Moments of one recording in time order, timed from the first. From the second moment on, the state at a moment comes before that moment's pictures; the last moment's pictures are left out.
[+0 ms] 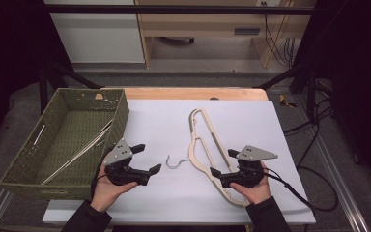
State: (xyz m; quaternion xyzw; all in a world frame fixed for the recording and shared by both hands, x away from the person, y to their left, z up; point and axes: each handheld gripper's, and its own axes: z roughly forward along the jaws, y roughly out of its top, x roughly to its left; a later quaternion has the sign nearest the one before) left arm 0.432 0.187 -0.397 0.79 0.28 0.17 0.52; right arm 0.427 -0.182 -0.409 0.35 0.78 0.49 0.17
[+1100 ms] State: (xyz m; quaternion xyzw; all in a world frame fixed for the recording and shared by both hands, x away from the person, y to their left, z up) left arm 0.436 0.169 -0.431 0.81 0.29 0.15 0.48; right arm 0.416 -0.161 -0.474 0.42 0.83 0.33 0.13
